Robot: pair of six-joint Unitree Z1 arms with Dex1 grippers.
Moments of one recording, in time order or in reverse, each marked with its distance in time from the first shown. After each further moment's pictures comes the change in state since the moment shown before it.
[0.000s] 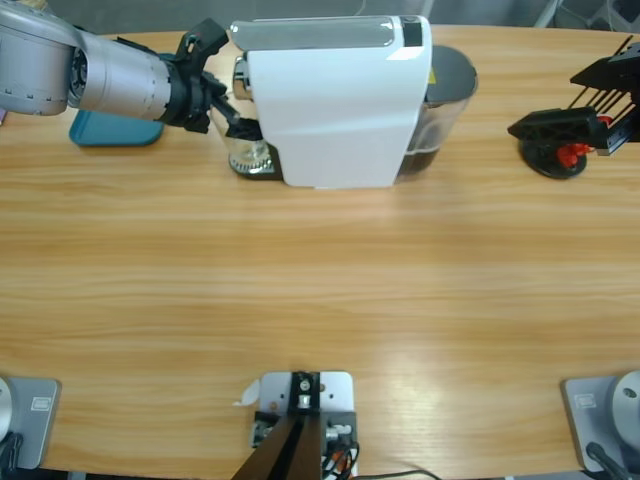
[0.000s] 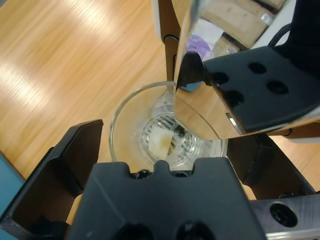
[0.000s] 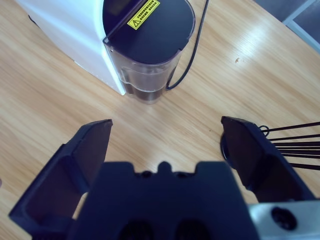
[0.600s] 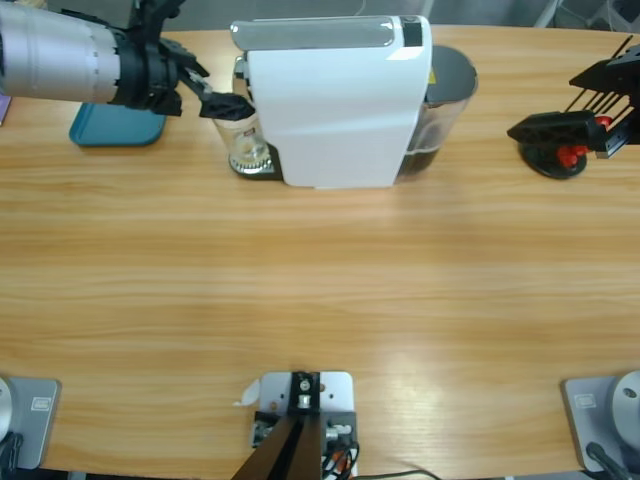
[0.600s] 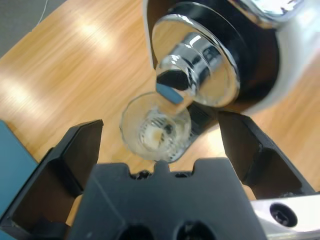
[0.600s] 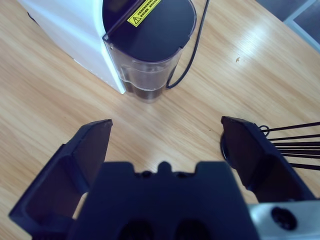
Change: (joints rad) arm 0 -0.002 -0.170 0.055 0.025 -0.026 -0.045; arm 1 0.000 0.000 0.007 -0.004 0.000 -0.007
